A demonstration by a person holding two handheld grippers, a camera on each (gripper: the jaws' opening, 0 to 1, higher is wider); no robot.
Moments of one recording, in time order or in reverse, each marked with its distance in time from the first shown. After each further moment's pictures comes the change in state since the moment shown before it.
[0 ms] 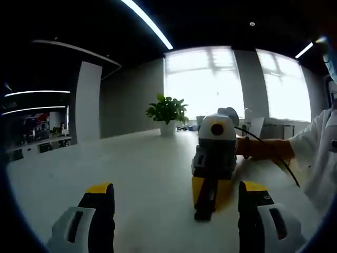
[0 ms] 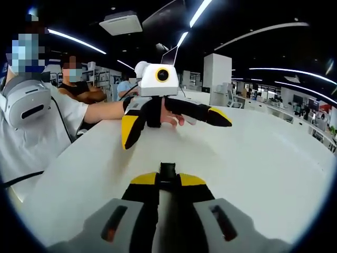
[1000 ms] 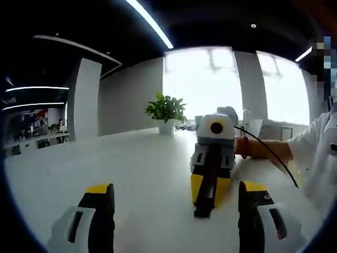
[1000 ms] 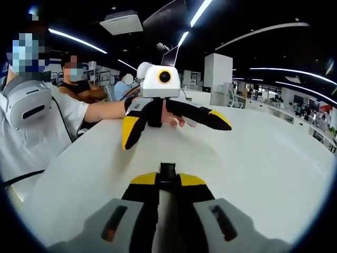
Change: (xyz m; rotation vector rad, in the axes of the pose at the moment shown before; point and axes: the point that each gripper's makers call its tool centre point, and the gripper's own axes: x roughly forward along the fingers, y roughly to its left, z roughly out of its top) left arm 0.000 0.005 -0.004 -0.027 0.009 -0.008; right arm -0.004 -0.009 0.000 -0.003 0.003 0.006
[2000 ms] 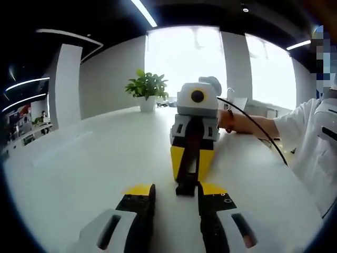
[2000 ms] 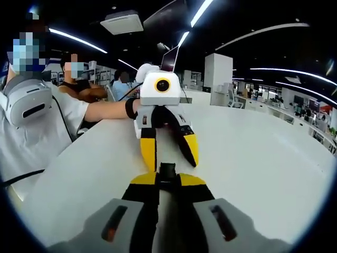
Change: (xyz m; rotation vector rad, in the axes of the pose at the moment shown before) left arm 0.002 -0.035 -0.037 0.032 0.199 -0.144; right arm -0.002 0.000 0.001 -0.003 0.001 0.001
